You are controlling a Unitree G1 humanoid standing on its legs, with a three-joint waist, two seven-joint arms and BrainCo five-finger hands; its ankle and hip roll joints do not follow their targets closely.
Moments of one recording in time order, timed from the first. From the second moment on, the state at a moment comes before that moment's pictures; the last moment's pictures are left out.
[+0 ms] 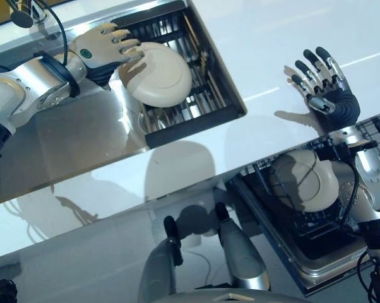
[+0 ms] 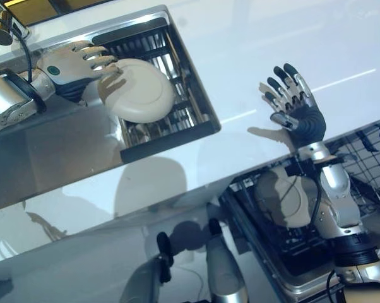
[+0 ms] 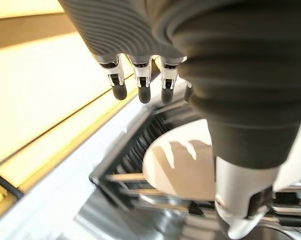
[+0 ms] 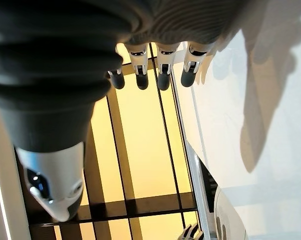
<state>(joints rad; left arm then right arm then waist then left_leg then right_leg) -1.31 1.25 -1.04 0.44 0.80 -0.32 0.27 -0.31 -0.76 0.04 -0.06 0.90 -0.27 0.17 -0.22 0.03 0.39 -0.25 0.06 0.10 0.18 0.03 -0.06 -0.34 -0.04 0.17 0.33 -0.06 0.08</state>
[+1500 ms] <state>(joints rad) -1.25 1.10 -1.00 0.65 0.93 -0.31 0.46 -0.36 -0.76 0.08 -0.06 0.90 -0.27 0.14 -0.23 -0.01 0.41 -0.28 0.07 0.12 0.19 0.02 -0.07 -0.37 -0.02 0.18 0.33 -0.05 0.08</state>
